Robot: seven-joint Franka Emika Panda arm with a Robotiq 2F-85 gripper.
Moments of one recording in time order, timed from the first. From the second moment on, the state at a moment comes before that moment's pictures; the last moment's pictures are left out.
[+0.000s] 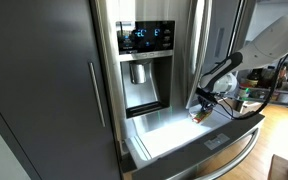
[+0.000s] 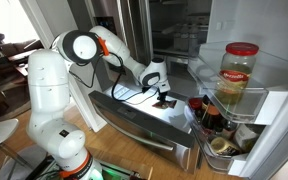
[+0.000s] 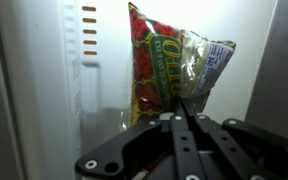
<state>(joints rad) -0.13 0.38 -0.31 -2.12 0.33 2.63 1.08</state>
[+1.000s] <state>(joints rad) -0.13 0.32 -0.33 -2.14 0.25 2.61 1.15</state>
